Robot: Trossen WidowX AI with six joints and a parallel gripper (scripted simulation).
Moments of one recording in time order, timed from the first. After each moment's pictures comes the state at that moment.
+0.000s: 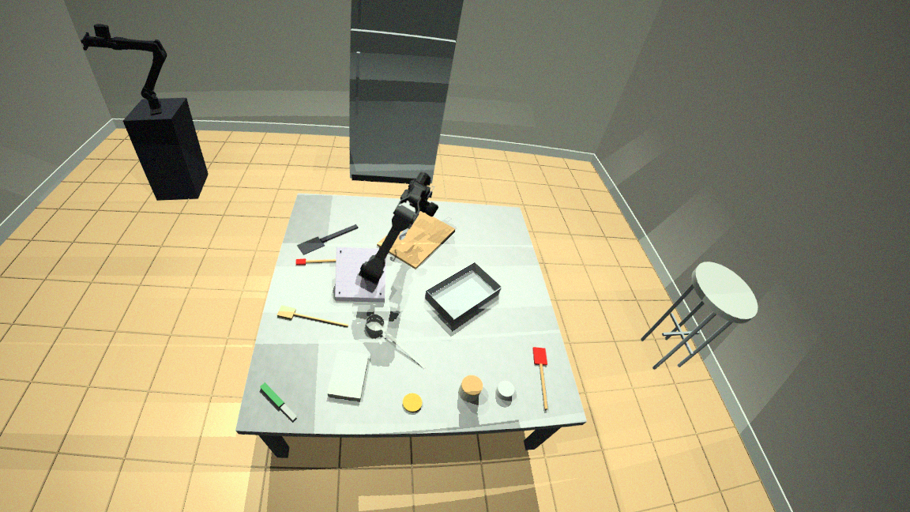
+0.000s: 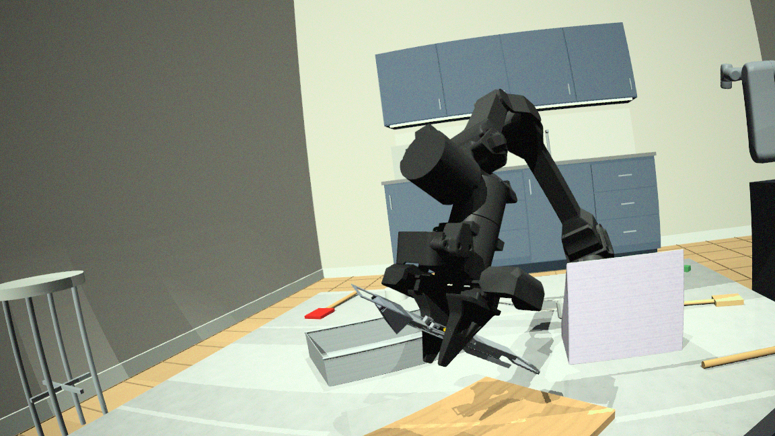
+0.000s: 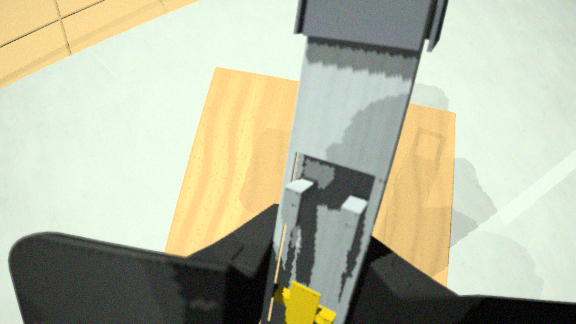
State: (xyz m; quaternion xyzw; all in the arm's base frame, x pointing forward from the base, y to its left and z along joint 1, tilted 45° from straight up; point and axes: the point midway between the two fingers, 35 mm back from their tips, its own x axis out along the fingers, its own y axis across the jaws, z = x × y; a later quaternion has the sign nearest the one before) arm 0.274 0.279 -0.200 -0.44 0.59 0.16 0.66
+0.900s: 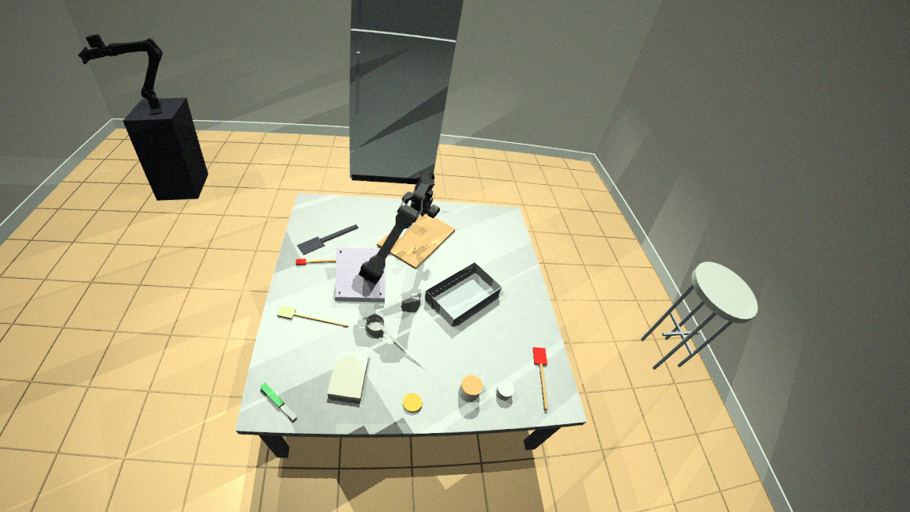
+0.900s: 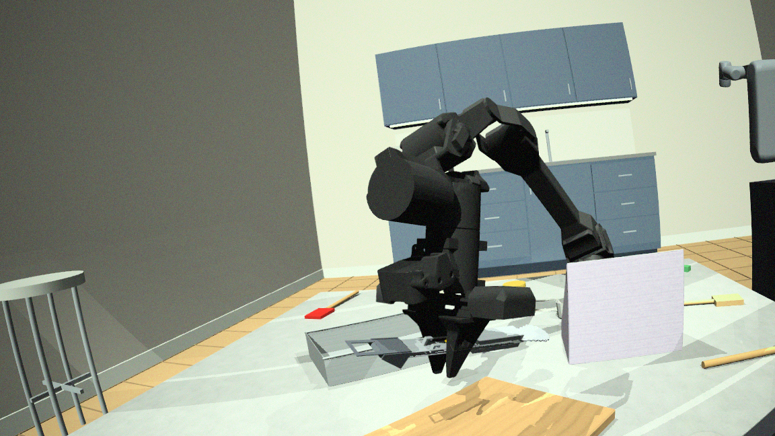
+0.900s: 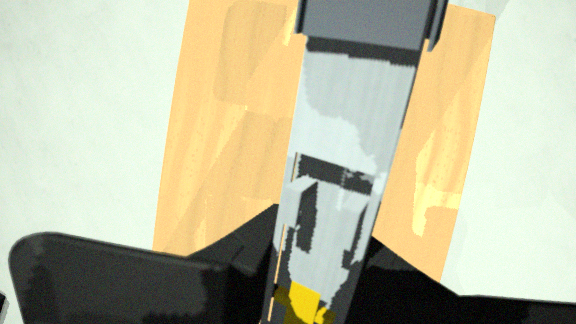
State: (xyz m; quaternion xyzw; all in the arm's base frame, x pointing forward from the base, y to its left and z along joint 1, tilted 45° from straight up) arm 0.272 0.259 -0.205 -0.46 0.68 0.08 0.56
